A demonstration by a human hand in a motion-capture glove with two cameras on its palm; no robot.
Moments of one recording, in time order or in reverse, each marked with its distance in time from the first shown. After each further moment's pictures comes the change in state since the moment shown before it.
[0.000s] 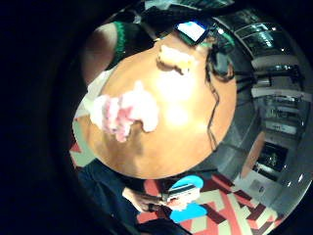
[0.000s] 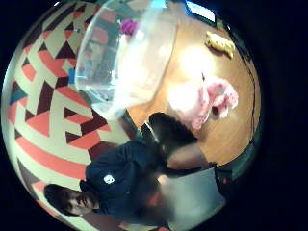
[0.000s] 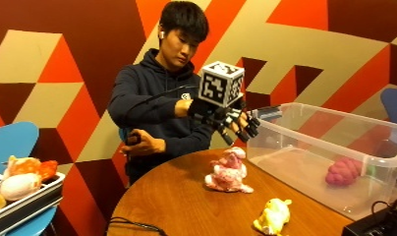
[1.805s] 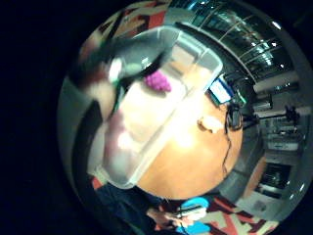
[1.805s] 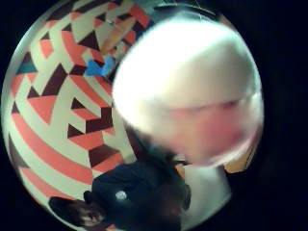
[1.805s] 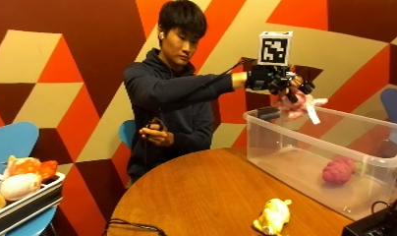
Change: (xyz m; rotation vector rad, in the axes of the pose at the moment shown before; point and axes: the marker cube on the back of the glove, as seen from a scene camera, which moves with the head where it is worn) arm -0.193 -0.073 -0.077 0.186 0.048 -0.187
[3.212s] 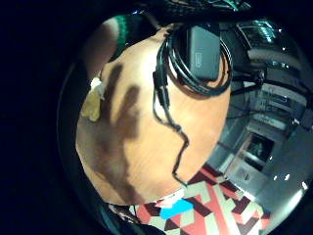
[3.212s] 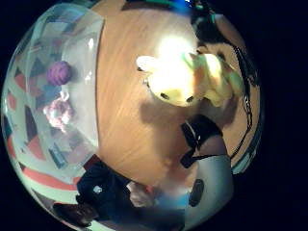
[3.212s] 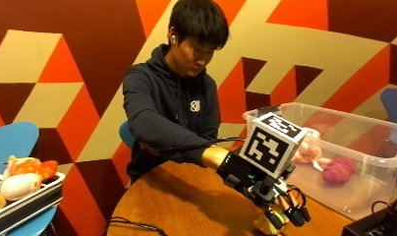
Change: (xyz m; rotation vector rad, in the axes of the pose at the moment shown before) arm 0.324 -0.016 0.137 -0.283 0.096 0.263
